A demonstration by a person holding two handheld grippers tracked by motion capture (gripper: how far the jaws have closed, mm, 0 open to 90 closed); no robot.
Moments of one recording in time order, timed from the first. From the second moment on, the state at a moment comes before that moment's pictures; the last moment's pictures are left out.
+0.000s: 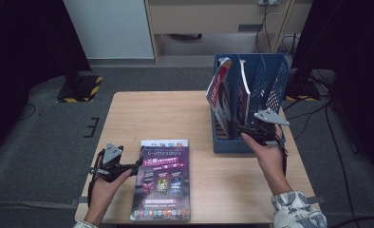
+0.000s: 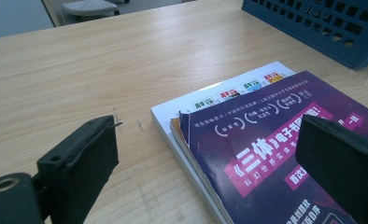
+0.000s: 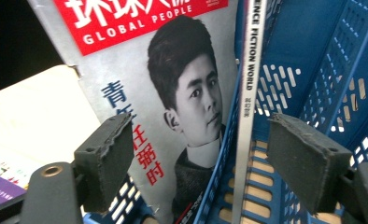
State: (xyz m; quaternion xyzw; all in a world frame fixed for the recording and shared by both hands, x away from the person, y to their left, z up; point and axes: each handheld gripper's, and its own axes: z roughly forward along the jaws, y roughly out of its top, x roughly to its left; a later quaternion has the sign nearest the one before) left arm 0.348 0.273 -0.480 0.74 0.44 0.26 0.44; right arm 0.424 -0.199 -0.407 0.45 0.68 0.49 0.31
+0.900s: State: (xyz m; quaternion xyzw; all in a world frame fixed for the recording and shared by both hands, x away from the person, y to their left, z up) left arm 0.345 0.267 -0.481 0.75 0.43 0.26 0.43; right arm 0.396 -0.153 -0.417 0.39 0.74 0.48 0.26
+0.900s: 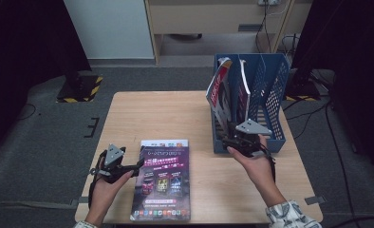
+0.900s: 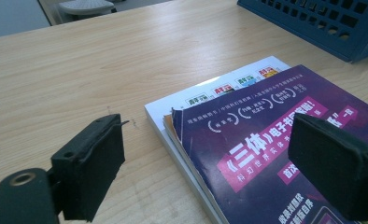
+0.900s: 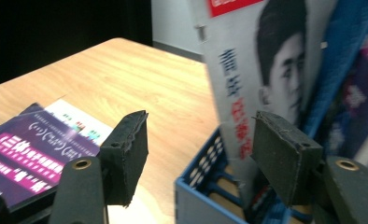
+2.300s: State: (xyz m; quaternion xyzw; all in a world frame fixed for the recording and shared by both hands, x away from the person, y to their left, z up) left arm 0.349 0.255 -0.504 0.80 0.43 0.21 0.37; right arm 0.392 -0.057 -0.487 0.34 0.82 0.44 0.14
